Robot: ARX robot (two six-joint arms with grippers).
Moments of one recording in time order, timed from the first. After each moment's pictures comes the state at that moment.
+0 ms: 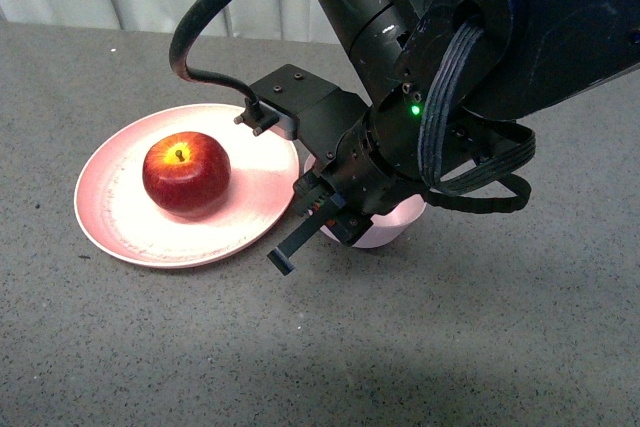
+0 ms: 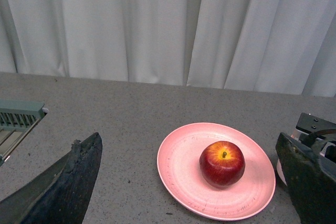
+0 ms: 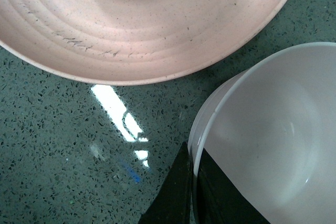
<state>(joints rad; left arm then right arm) 0.00 0.00 0.02 0.00 0.00 0.00 0.58 2.15 1.20 -0.09 -0.15 -0.31</state>
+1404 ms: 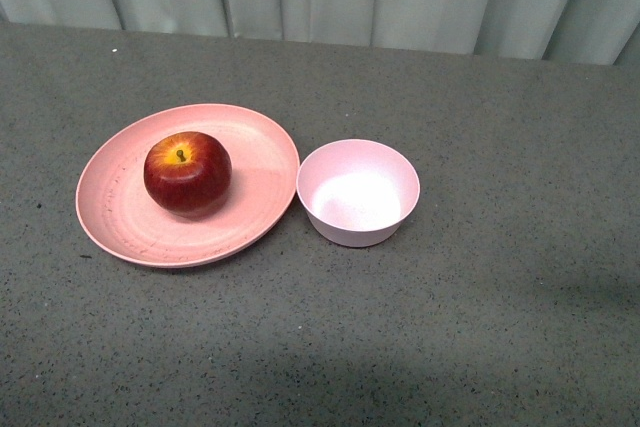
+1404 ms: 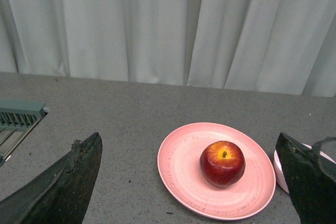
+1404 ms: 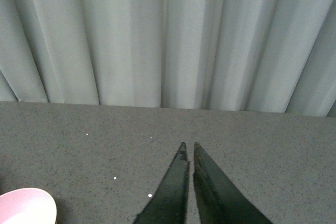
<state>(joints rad) 0.00 0.00 0.02 0.00 0.00 0.00 0.19 1.28 0.16 1.10 0.19 -0.01</state>
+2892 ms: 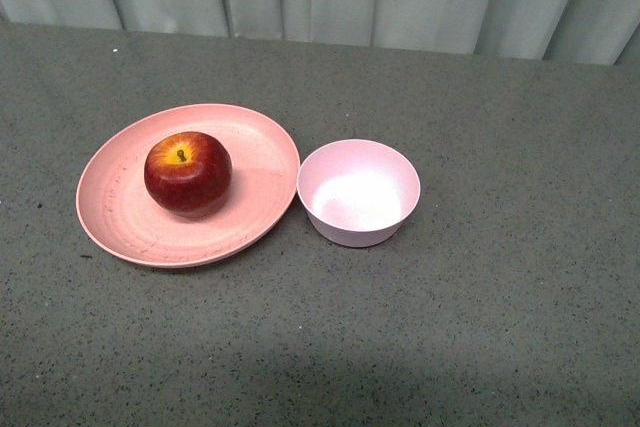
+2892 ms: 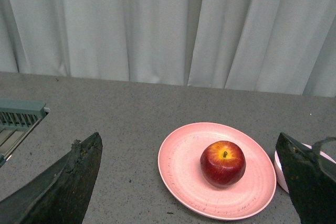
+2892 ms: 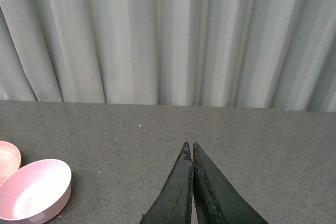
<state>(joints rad) 0.00 0.00 0.02 0.00 0.00 0.00 0.00 0.25 0.01 0.26 0.00 -0.01</state>
